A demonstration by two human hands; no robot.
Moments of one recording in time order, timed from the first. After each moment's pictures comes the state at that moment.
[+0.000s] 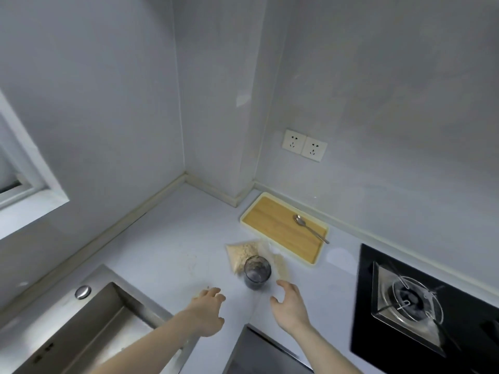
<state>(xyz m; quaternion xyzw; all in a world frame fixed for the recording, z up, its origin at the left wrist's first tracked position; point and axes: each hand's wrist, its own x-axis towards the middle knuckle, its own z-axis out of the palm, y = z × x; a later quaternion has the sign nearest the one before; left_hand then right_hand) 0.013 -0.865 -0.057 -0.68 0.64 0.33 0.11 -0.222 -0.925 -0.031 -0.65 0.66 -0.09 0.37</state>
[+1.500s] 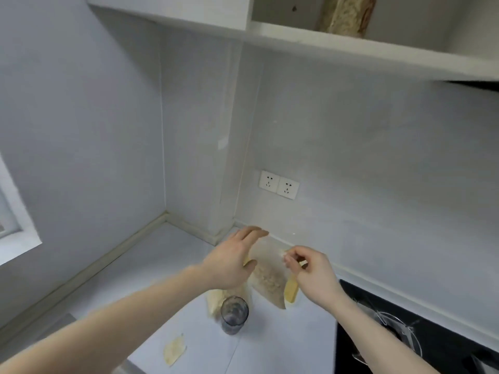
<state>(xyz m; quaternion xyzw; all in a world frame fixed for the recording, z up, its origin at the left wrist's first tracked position) -0.035 -0.959 0.156 -0.54 0.79 0.14 -0.25 -0.270 -0.990 0.162 -0.76 0.50 -0.31 0.27</state>
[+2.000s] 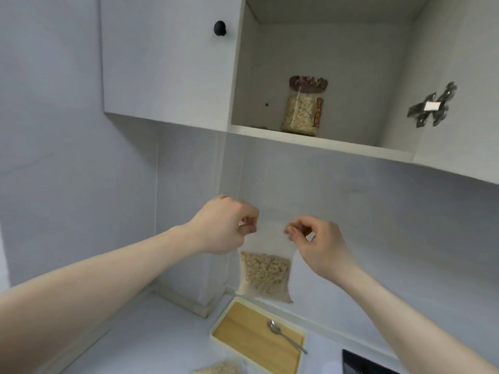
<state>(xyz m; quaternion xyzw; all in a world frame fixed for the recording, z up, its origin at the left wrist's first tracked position) -0.010 -0.978 0.383 -0.49 0.81 -0.18 -0.27 -0.252 -1.002 0.365 -0.79 0.40 -0.45 0.11</state>
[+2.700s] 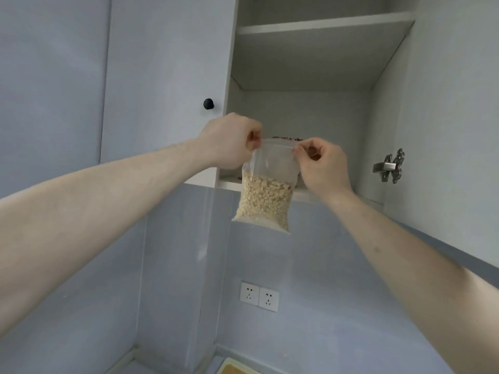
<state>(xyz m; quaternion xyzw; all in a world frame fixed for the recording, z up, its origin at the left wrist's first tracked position) -0.015 -0.988 0.625 -0.50 0.73 -0.31 -0.35 -0.232 -1.025 0.580 -0.70 0.30 -0.65 0.01</state>
